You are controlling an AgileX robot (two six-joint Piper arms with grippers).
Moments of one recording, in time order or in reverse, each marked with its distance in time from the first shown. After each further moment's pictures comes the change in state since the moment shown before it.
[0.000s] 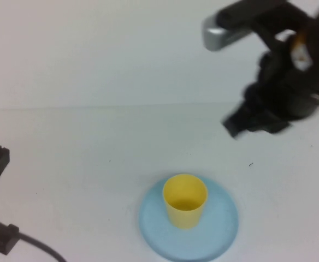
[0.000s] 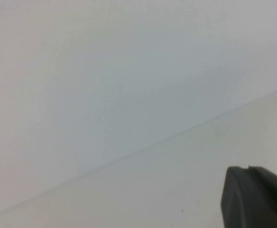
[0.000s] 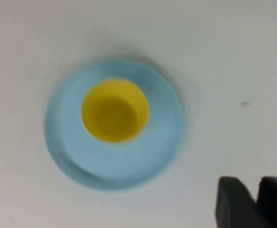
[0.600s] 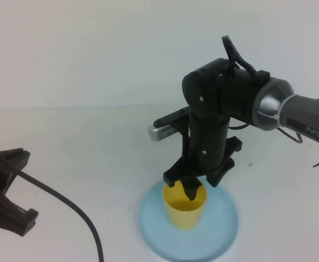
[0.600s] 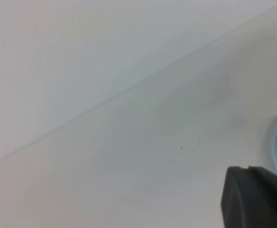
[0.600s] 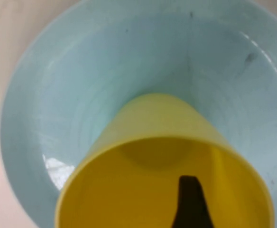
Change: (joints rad) right arm -0.098 0.612 -0.151 0.217 -0.010 -0.112; left arm 0.000 0.209 -0.161 0.010 0.244 0.058
